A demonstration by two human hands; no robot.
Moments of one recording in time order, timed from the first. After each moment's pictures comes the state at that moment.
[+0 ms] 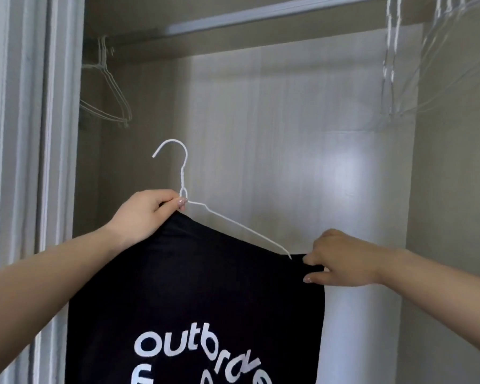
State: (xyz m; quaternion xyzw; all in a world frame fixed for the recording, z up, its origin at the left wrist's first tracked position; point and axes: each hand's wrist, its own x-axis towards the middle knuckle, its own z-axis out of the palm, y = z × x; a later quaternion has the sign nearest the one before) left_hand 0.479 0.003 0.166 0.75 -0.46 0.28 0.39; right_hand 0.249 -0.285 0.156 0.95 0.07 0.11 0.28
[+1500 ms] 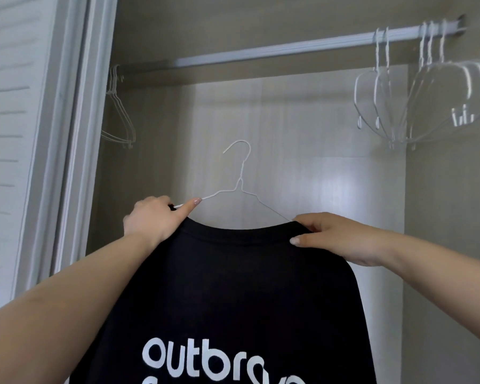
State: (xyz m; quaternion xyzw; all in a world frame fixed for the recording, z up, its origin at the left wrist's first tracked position) left_hand 0.495 -0.020 0.195 0.86 -0.22 0.31 0.34; right_hand 0.235 -0.230 0.217 0.92 0.01 0.14 -0.36
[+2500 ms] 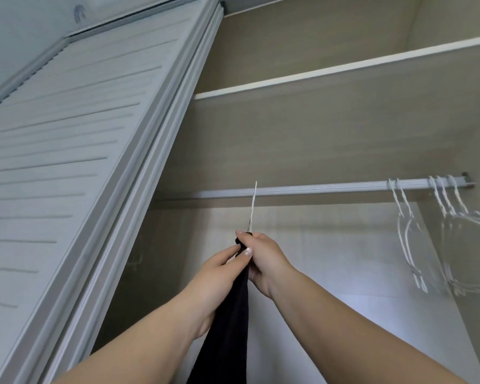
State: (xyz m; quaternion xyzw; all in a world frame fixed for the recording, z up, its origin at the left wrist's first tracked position) left_hand 0.449 -0.036 0.332 0.49 -0.50 0.02 0.72; right_hand 0.409 -0.122 0.386 0.67 0.11 0.39 -0.62
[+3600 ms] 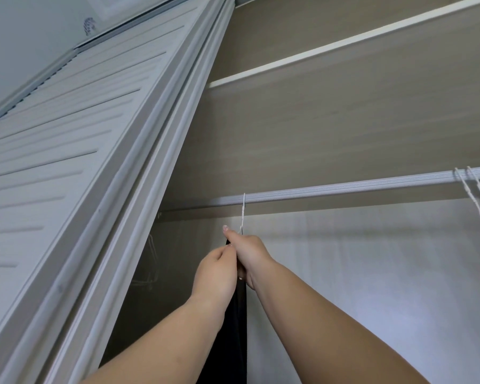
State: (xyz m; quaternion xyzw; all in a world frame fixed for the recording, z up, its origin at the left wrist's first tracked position) left_hand 0.532 -0.047 0.383 0.50 -0.37 0.16 0.77; right_hand 0.539 -0.118 0.445 0.71 0.08 0.40 -0.57
